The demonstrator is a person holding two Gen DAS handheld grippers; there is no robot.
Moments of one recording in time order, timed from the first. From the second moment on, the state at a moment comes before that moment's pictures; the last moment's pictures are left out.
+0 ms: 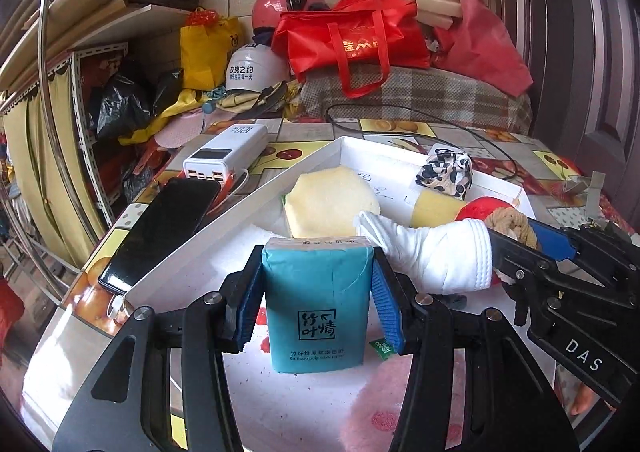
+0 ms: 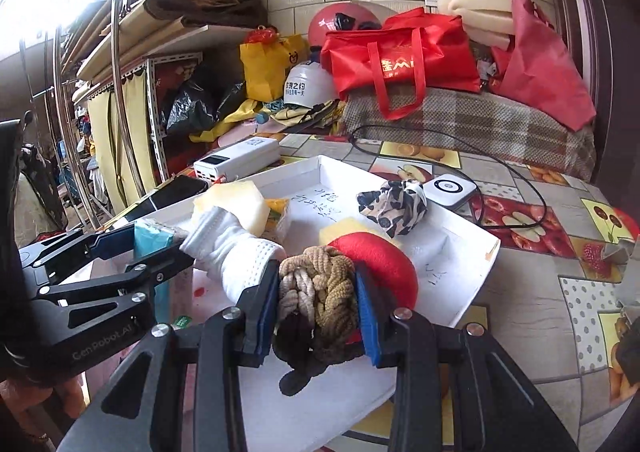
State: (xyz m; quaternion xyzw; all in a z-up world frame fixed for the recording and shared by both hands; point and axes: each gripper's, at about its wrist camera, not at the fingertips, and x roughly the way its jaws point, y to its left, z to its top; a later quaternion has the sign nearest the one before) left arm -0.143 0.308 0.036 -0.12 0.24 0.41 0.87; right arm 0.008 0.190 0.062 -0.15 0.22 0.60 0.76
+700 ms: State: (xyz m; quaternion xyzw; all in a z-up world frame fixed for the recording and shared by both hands) left arm -0.154 0.302 0.042 -0.11 0.21 0.48 0.85; right arm -0.002 0.194 0.064 -0.15 0.19 0.59 0.77
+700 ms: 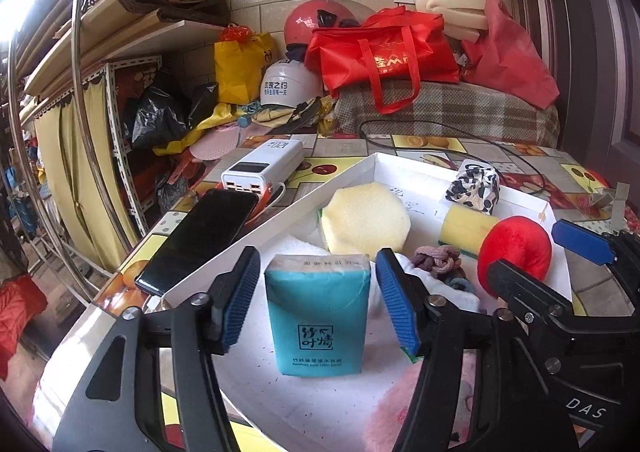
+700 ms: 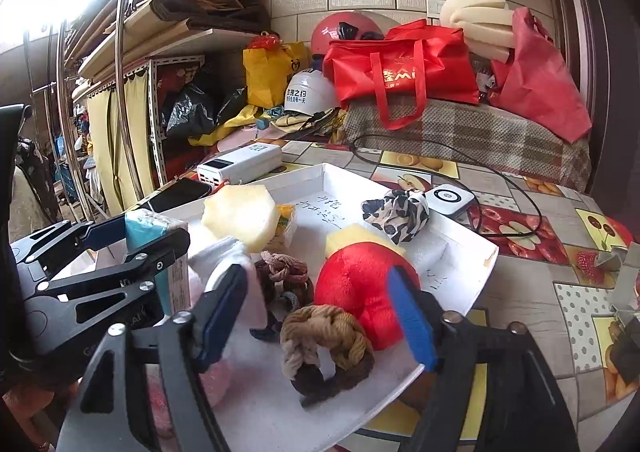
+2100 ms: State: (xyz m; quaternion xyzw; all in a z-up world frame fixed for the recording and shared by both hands) left arm -0.181 0.151 0.047 -0.08 0.18 0.45 0.87; right arm -0.009 0.011 0.076 -0.09 0.16 0.49 0.85
